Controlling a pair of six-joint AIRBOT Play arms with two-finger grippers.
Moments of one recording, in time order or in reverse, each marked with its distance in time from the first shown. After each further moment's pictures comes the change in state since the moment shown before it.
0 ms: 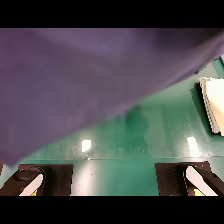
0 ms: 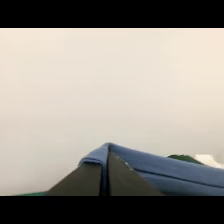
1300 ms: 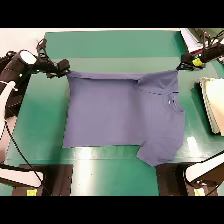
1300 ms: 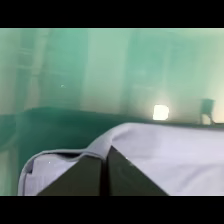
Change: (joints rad) left arm 0.124 -0.788 -0.588 -0.279 0.105 0.064; right arm 0.138 -0.845 -0.189 -0.124 0.166 0.070
